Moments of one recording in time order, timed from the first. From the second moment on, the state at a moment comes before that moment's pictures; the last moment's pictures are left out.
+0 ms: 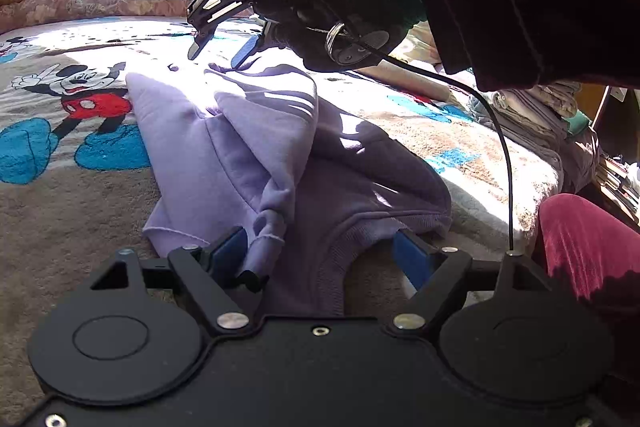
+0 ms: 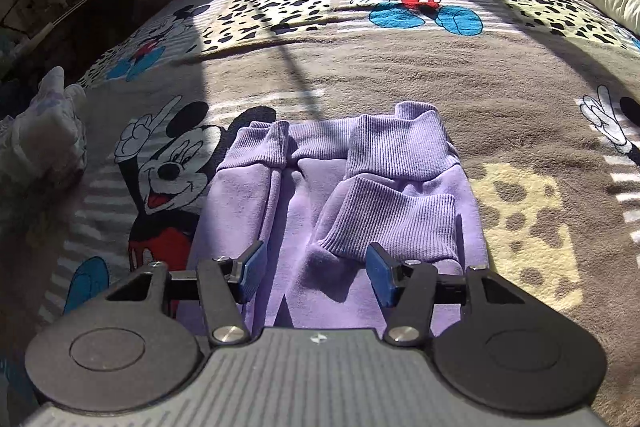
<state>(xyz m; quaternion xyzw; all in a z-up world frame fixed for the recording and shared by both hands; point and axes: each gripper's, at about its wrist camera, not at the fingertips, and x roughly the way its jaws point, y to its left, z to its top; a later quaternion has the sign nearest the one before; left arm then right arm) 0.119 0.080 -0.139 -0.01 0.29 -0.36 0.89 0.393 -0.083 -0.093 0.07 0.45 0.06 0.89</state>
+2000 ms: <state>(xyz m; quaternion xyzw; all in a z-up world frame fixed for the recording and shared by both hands) 0.160 0.142 -0.152 -0.32 0.36 -0.39 0.79 0.409 -0.051 -0.045 0.08 0.34 0.18 0.92</state>
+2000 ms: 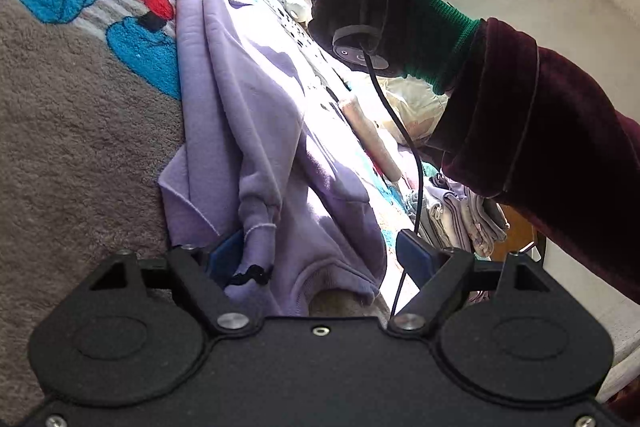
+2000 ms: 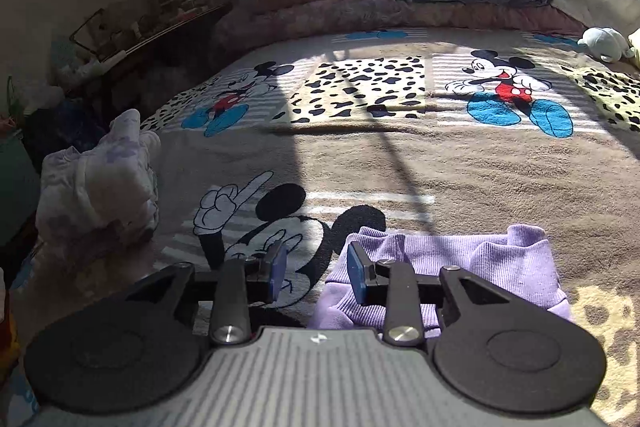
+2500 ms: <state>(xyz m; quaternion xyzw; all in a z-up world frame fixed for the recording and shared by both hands) 0.136 0.136 -0.120 -0.21 0.33 -0.37 0.84 0.225 -0.104 -0.044 0.05 0.27 0.23 0.93</state>
